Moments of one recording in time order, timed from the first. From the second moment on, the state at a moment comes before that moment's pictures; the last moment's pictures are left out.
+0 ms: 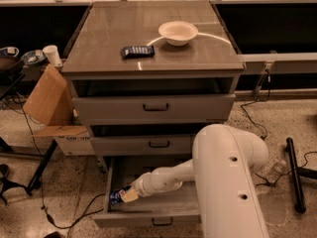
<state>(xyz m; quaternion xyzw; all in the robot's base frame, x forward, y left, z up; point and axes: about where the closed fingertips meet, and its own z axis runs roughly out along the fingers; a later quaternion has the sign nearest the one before) 0.568 0.116 0.267 -0.43 0.83 0.23 0.26</state>
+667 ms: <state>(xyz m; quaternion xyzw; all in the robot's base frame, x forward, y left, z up) 0.559 0.135 0.242 -0.43 0.83 0.26 0.24</state>
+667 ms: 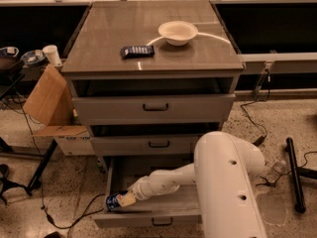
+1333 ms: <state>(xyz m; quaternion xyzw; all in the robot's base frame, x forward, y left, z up) 0.557 0.133 0.238 -0.42 0.83 0.27 0.24</state>
